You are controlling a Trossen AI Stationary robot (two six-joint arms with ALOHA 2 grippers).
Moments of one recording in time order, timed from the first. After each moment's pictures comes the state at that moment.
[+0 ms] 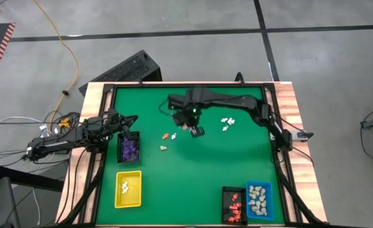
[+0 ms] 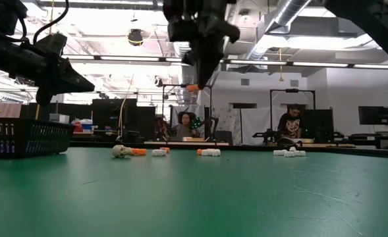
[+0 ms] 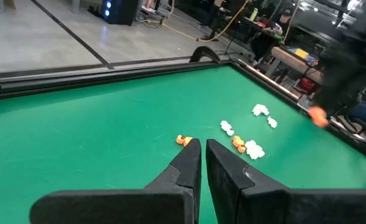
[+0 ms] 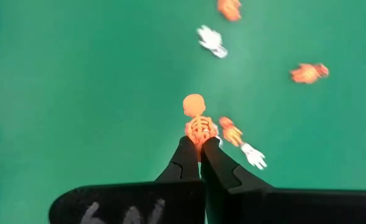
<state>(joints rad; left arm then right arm) 0.22 0.03 0.08 -0.17 -0.37 -0.46 -0.16 2.15 2.22 -1.40 -0.08 -0.51</state>
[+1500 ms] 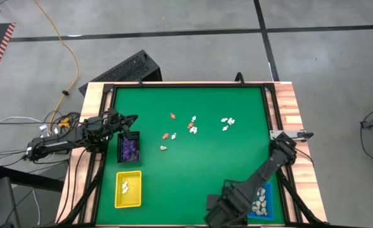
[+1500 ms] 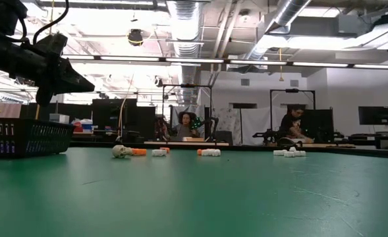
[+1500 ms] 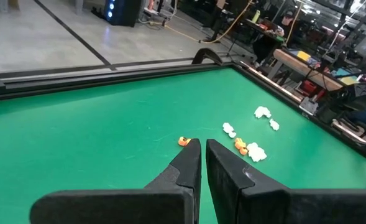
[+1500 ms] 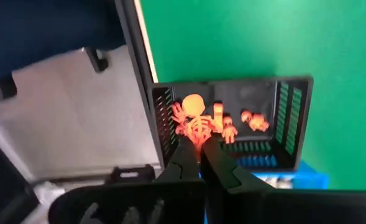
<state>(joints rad) 0.22 0.03 0.08 -0.17 -0.38 -0.46 0.73 2.13 2.22 -1.57 -0.11 0.90</state>
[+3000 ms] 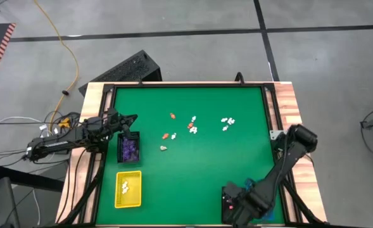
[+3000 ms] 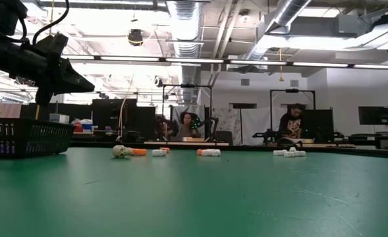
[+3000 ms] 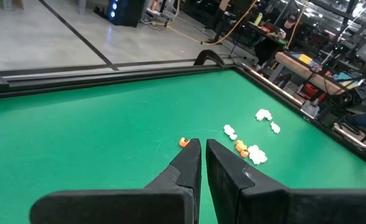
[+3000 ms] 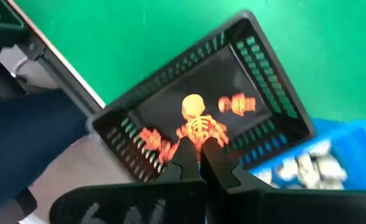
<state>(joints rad) 0.22 0.03 0.08 -0.17 -0.39 -0.48 0.85 1.83 1.60 -1.17 0.09 1.51</state>
